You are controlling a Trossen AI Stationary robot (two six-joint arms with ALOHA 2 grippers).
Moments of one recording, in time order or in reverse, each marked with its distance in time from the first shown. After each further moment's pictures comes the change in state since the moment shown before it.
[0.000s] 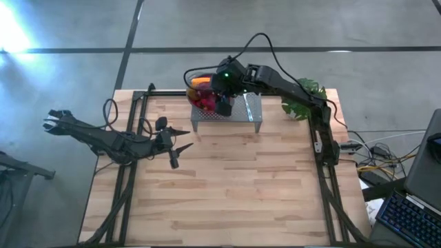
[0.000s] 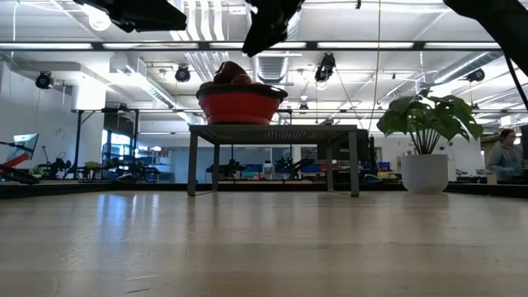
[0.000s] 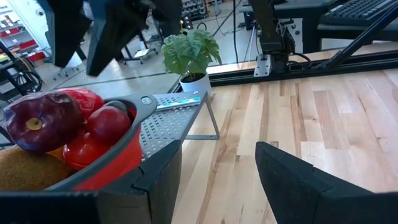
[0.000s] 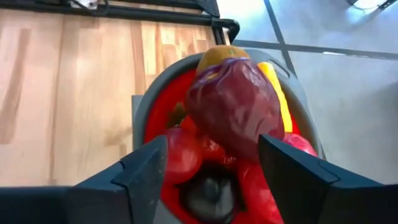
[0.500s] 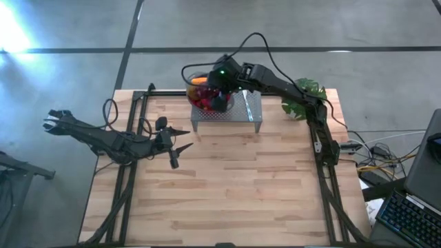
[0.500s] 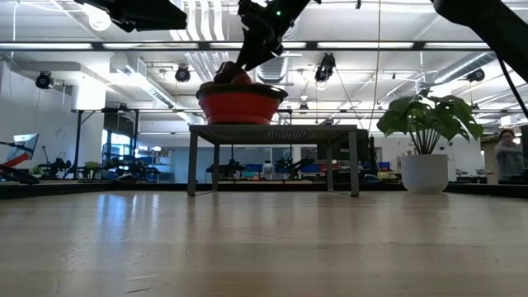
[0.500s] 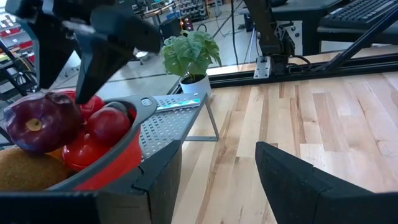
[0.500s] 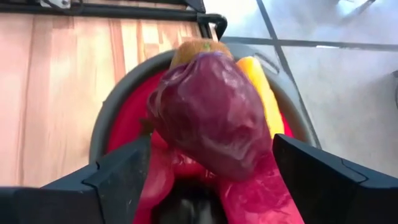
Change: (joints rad) left arm 0.000 0.000 0.000 0.007 0.000 -0.003; right arm -0.045 0.056 0.000 0.065 0.001 0.005
